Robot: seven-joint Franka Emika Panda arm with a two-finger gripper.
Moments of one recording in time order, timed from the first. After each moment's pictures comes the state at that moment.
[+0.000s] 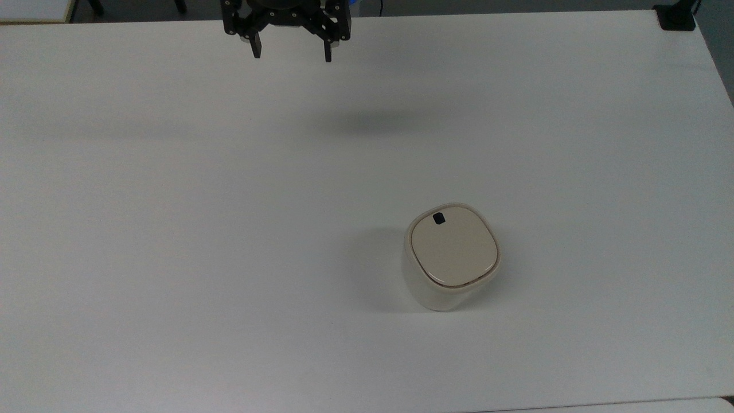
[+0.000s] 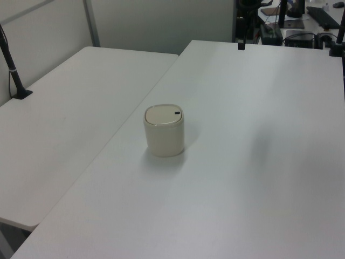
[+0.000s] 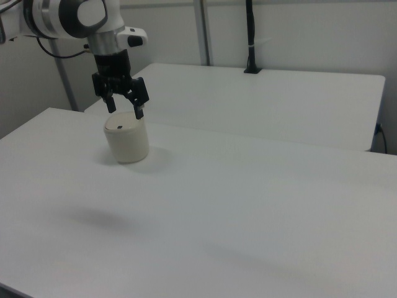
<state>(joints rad) 0.04 0.13 -0.01 -1.49 -0.01 1.60 0.06</state>
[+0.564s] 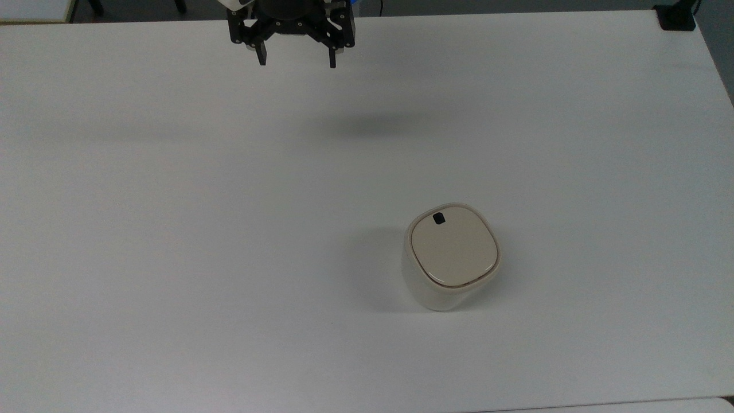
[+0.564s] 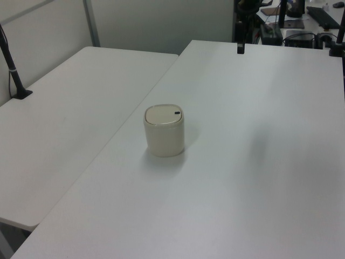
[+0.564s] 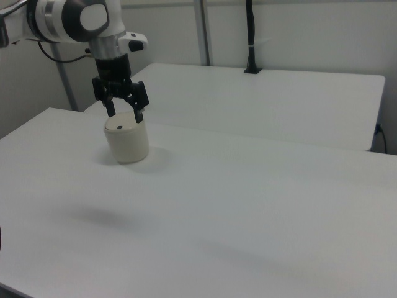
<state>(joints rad) 0.04 0.14 0.00 -1.49 -0.01 1.60 0.04</state>
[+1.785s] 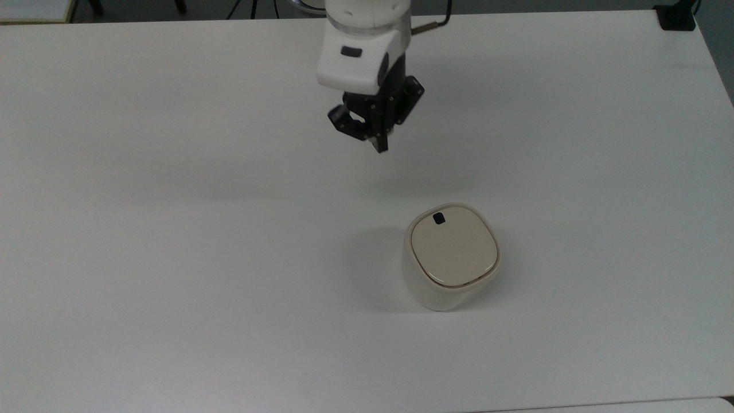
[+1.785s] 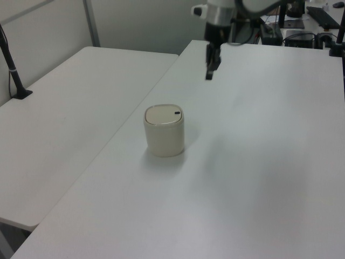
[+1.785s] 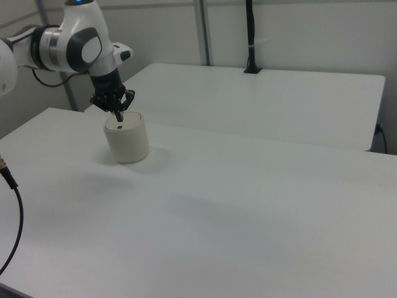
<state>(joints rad) 0.18 0.30 0.01 -1.50 0.05 1.98 -0.33</state>
